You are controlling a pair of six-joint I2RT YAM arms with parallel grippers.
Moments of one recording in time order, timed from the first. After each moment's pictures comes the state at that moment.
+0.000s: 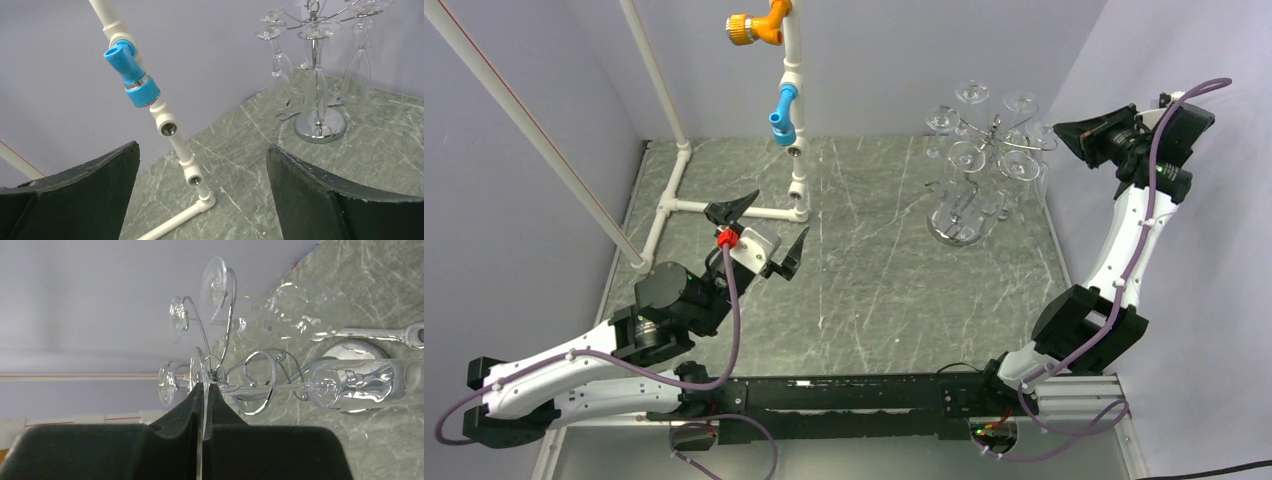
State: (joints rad) left arm -1.23 0.73 0.95 0.06 -0.63 0.47; right arm -0.57 1.53 1.73 -0.58 -0.78 0.84
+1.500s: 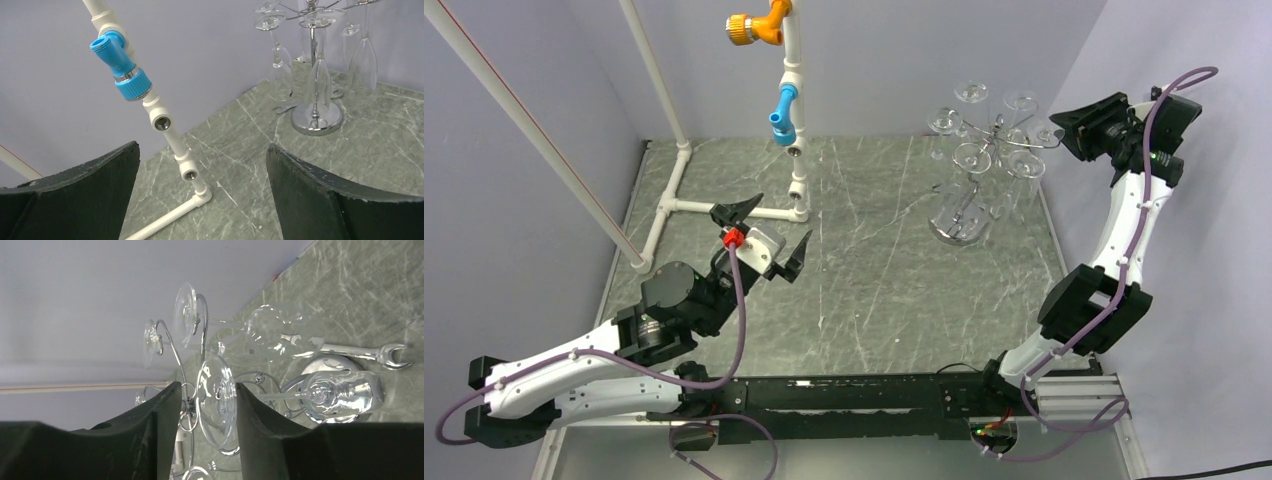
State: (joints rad) left arm -1.23 0.74 0.94 0.04 -0.62 0.45; right arm -0.55 1.64 1.78 -0.56 -0.73 0.80
